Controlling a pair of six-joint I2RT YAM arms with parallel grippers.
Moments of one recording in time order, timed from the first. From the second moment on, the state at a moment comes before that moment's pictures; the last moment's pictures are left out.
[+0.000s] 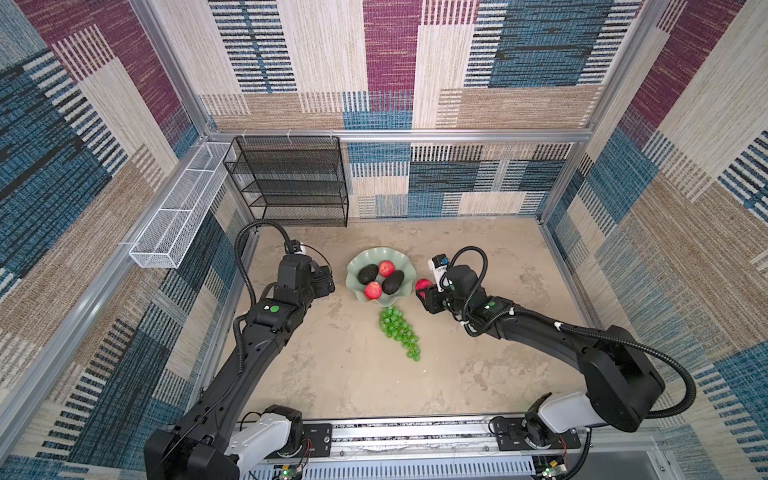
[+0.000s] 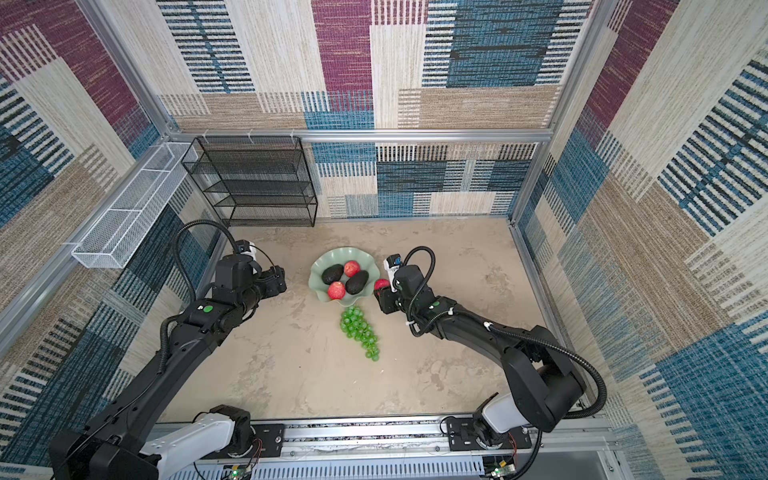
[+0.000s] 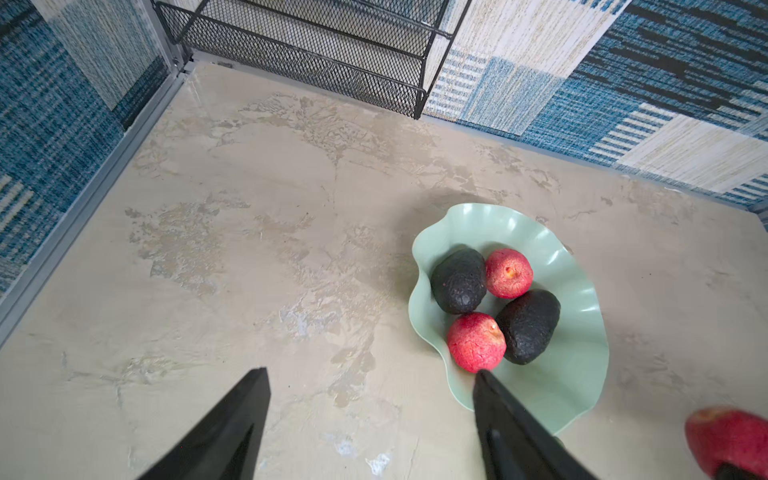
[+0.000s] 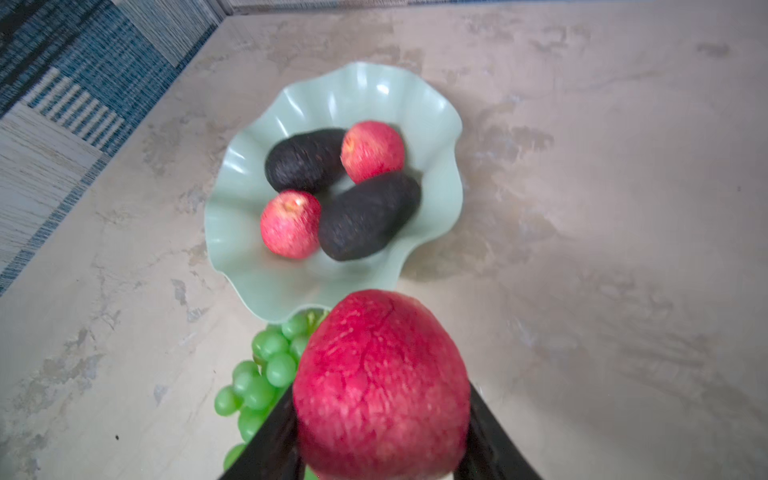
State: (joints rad) left arm -0.26 1.08 0.93 -0.46 -0.20 -0.40; right arm 0.63 1.49 0.90 0.01 -0.04 0.30
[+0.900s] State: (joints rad) left arm -0.26 0.96 0.80 -0.29 0.61 -0.37; right arm 0.72 1.84 1.23 -0.11 -0.04 0.24
